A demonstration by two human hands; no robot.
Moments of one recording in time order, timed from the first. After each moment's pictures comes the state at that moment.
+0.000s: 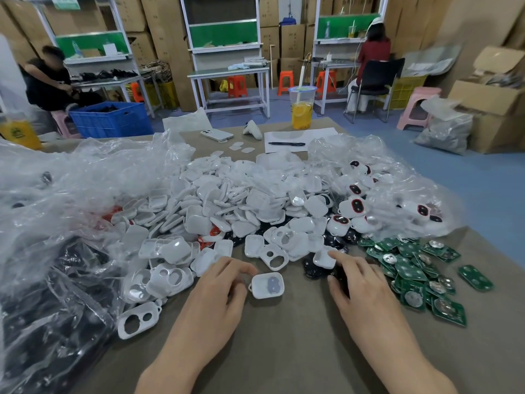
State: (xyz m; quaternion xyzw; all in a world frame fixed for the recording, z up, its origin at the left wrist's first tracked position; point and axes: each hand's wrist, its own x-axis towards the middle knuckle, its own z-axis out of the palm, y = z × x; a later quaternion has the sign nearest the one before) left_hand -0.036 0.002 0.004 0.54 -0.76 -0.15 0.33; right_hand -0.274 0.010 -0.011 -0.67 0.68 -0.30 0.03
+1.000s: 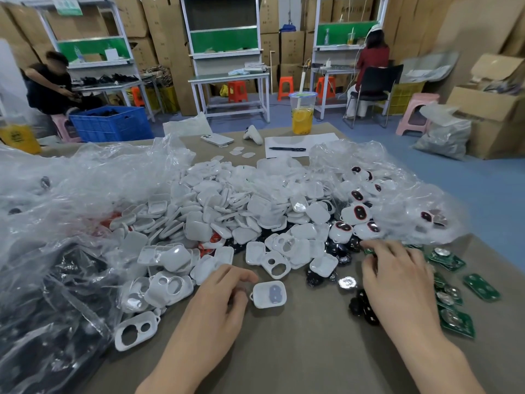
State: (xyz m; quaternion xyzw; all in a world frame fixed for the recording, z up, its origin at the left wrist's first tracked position) left_hand -0.035 0.000 0.006 0.54 -0.76 -0.17 0.33; right_hand -0.303 -0.018 0.009 -0.57 0.79 -0.24 -0.03
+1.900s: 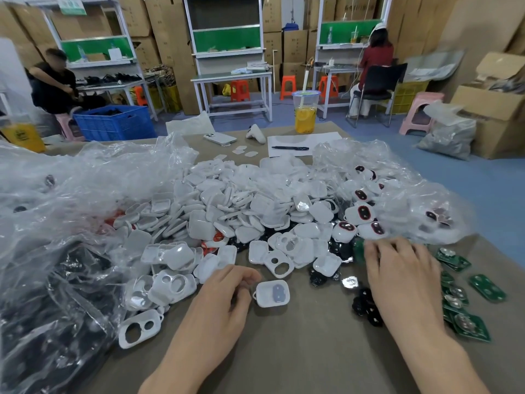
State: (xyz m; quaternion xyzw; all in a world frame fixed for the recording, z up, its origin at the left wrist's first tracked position) left_hand -0.034 0.000 0.003 0.54 -0.75 -0.18 0.33; right_hand -0.302 -0.023 0.010 -0.57 0.78 -0.23 -0.09
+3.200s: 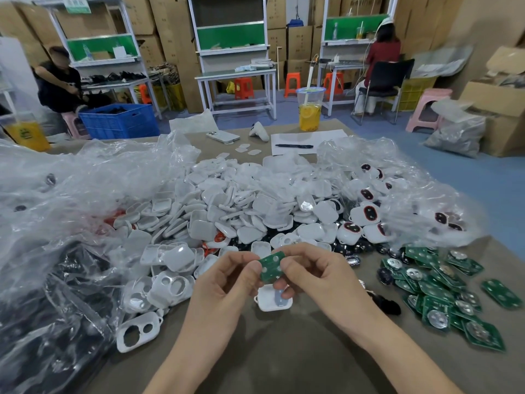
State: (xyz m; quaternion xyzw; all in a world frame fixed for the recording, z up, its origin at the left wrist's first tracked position) left_hand -0.054 -0.006 0.019 0.45 -0.54 -0.44 0.57; right_hand -0.229 -0.027 0.022 -0.56 0.37 -0.49 0.56
